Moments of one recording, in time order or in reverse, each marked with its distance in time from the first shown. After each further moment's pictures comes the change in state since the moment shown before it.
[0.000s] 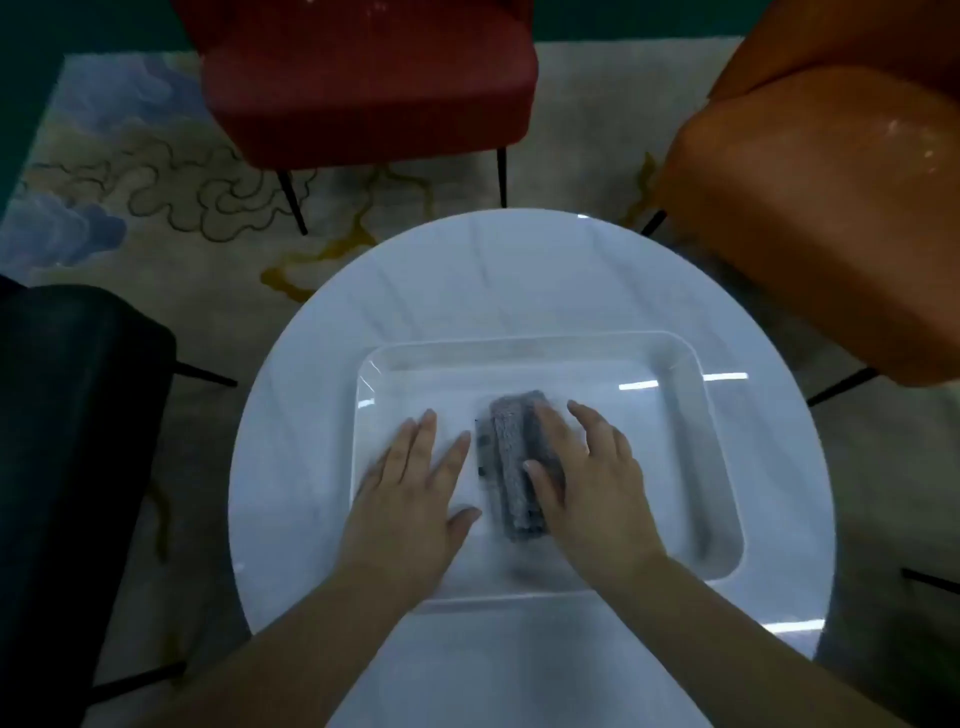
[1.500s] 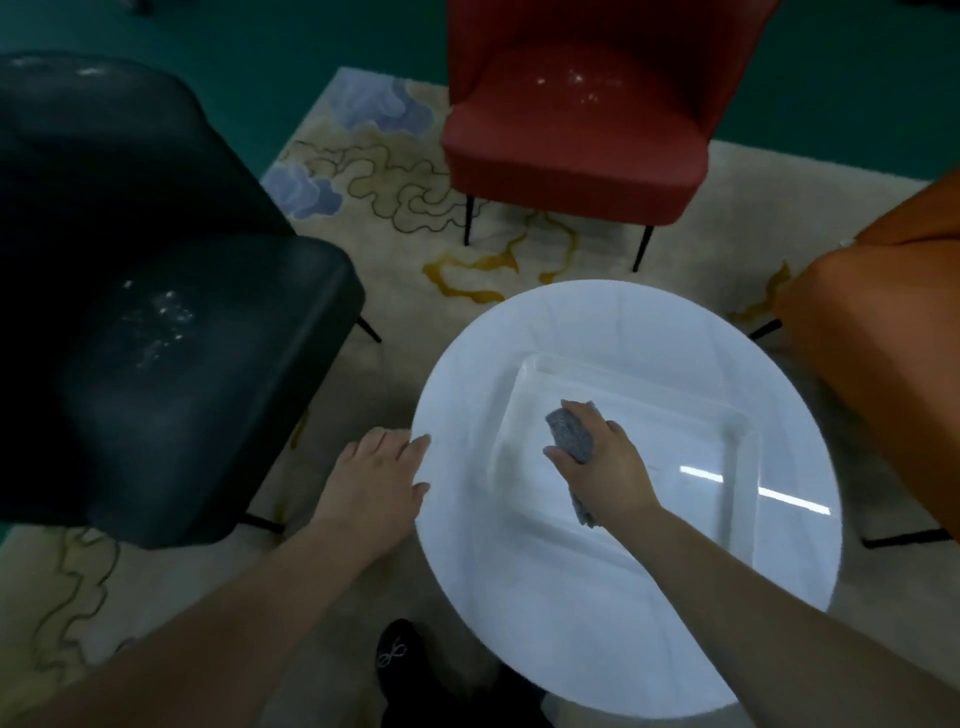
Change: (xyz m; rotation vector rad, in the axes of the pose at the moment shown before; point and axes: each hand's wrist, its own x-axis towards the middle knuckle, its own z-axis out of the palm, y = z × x) left_hand -0.178 -0.064 -0.104 -0.064 0.016 -0.404; right_hand -0.010 -0.110 -0.063 0.329 -0.319 -0.072
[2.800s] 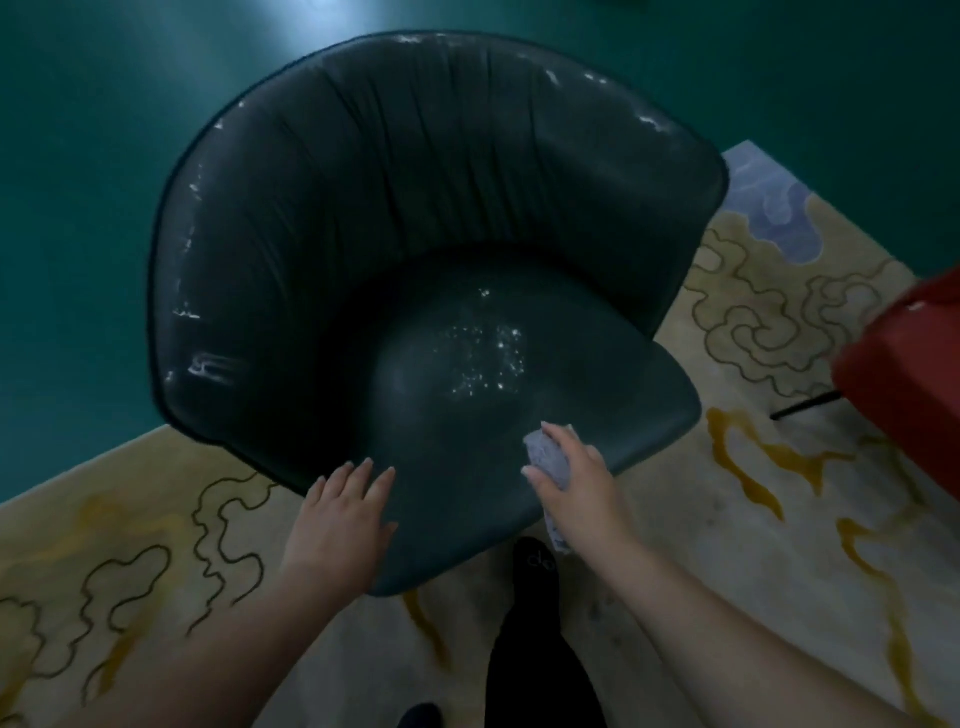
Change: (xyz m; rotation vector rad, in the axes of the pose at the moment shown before) left_hand -0.017 -0.450 0.043 -0.325 -0.046 -0.791; right_hand 0.205 -0.371 0.396 -0.145 -0.509 -0.467
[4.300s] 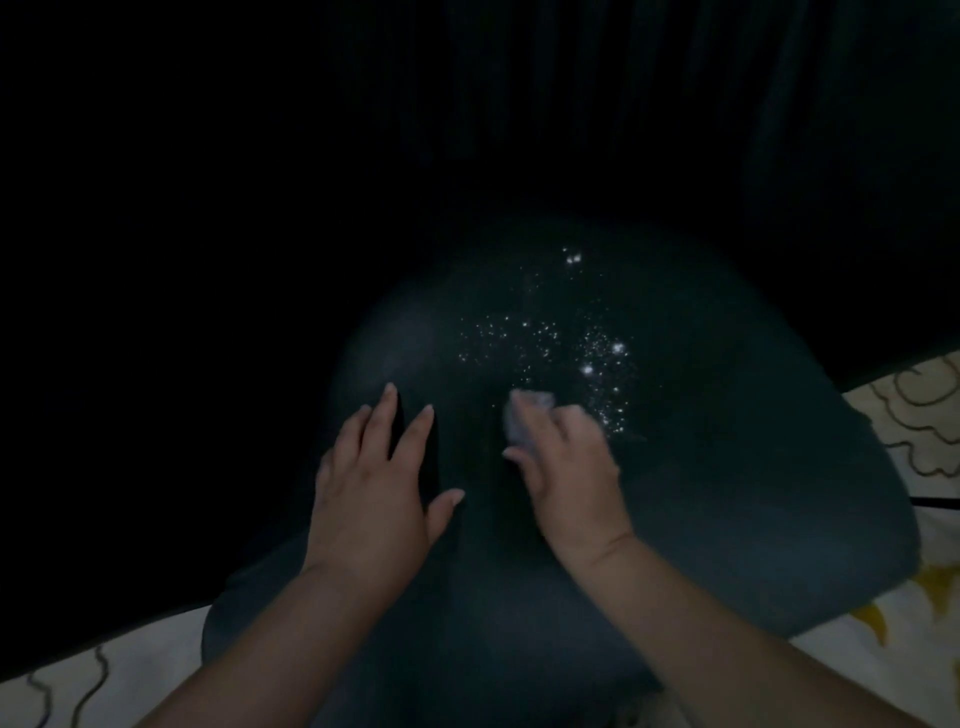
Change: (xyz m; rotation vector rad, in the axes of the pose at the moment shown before) left_hand 0.247 0.001 0.113 -0.332 0.149 -0.134; right_hand 0.237 0.069 0.159 -0.454 0.018 -0.451
